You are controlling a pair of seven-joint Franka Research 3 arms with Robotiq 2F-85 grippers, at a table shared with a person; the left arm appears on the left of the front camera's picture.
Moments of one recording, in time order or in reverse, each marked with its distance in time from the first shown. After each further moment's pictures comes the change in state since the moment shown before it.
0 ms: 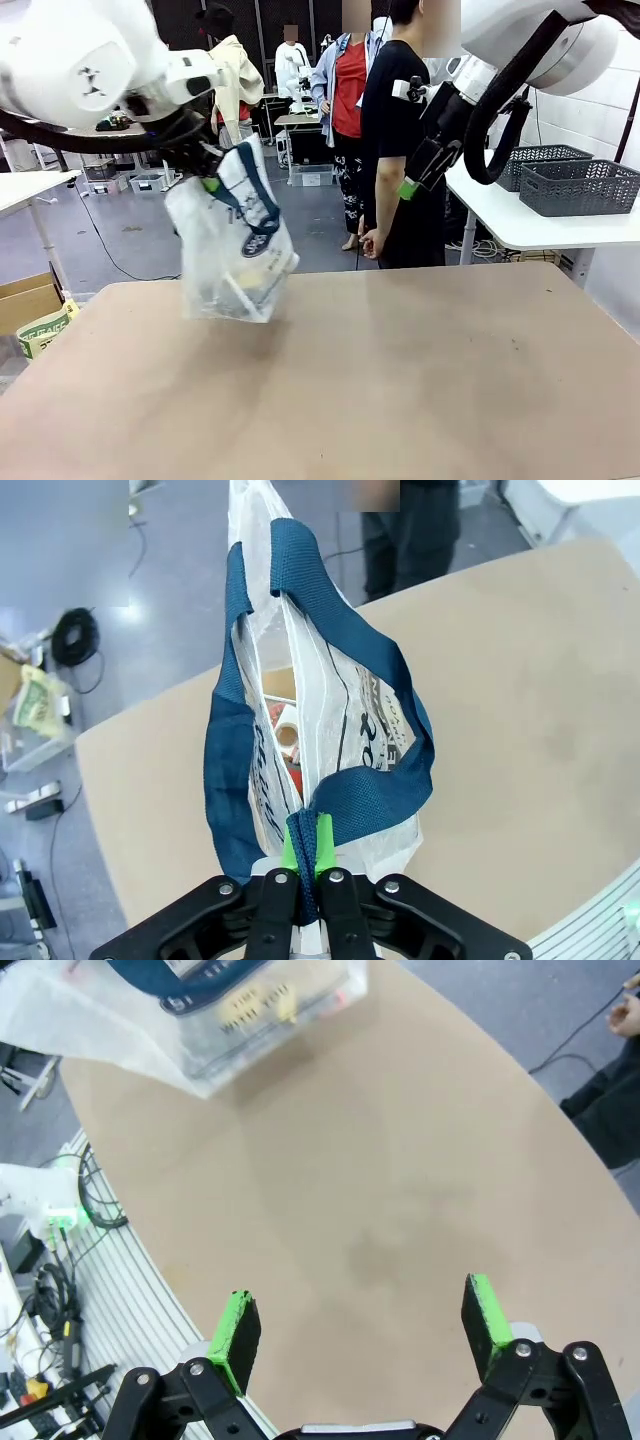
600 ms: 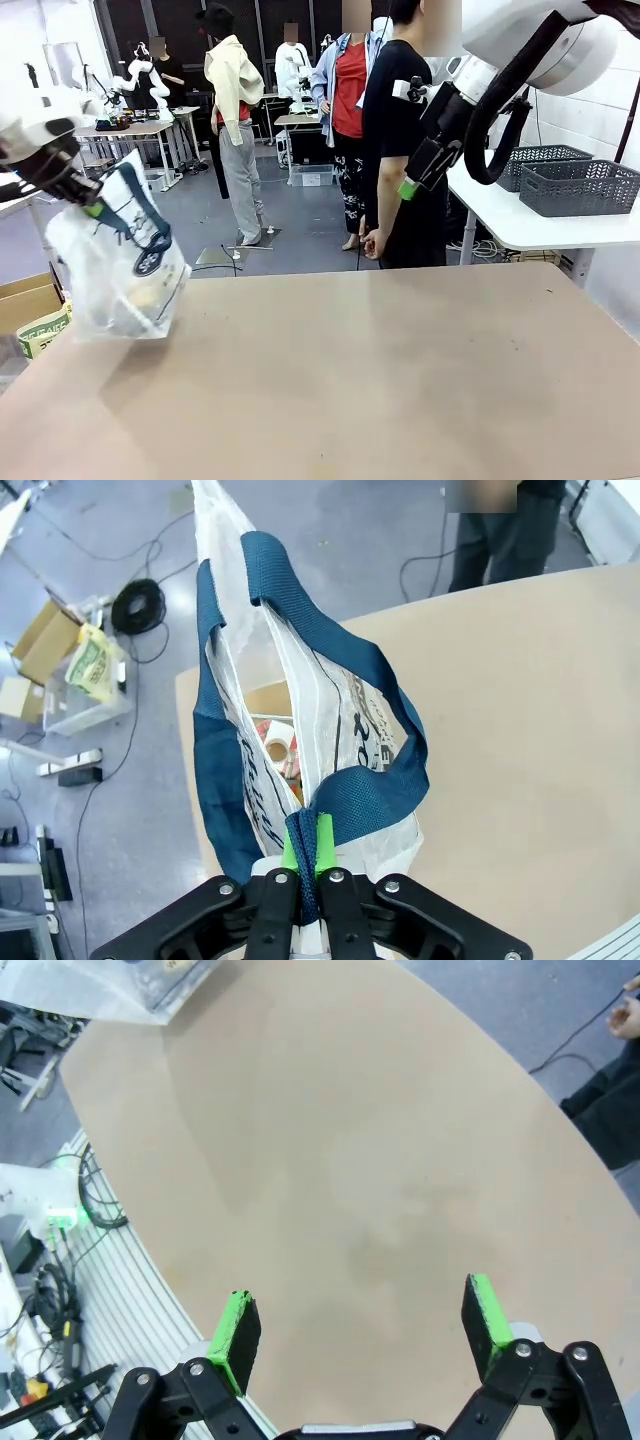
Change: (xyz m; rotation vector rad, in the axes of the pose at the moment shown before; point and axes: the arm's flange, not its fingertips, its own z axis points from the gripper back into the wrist) left arm -0.108 0.142 -0.006 0.113 -0.029 0.084; right arm 0.000 0.000 0.000 0.000 0.000 0.000
